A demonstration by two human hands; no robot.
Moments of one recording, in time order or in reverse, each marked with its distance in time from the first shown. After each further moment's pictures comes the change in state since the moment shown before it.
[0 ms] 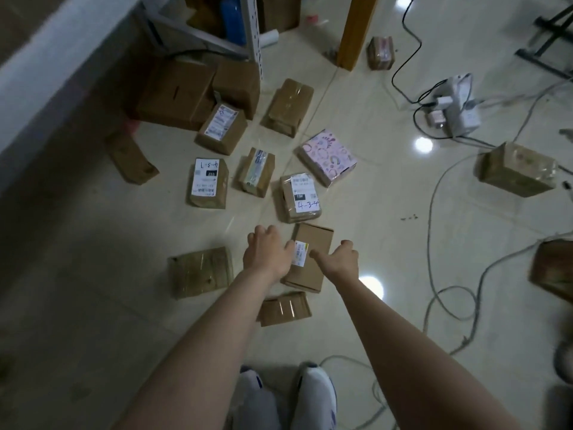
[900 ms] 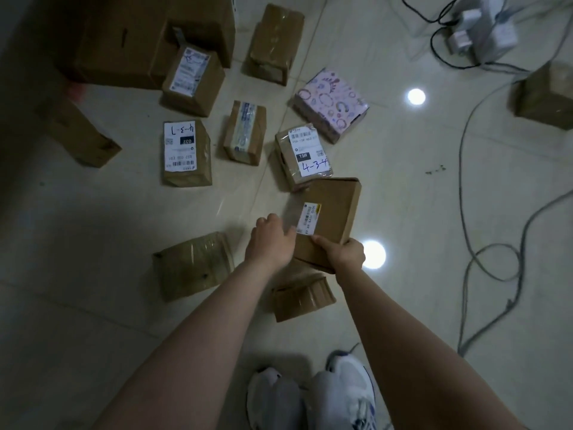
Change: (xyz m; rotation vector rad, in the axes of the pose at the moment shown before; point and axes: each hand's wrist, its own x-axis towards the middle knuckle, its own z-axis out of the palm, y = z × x) left_hand 0.072 -0.054 0.067 -0.132 -0.120 0.008; right_hand 0.082 0.060 0.100 0.414 0.127 0.266
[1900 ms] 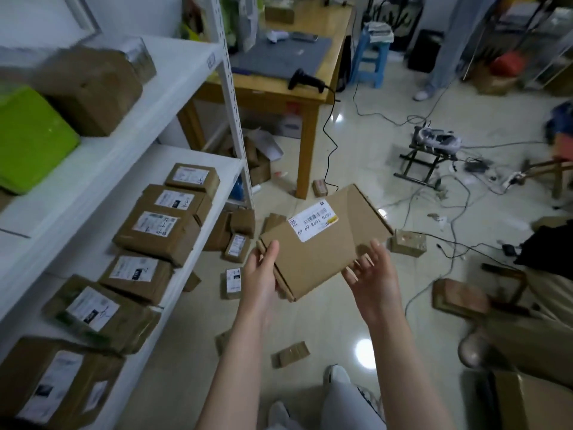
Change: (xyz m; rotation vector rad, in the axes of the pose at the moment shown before) left_hand -0.546 0.264 -0.398 -1.229 0.049 0.182; right_hand -0.632 -0.266 -0.404 1.043 -0.429 -0.412
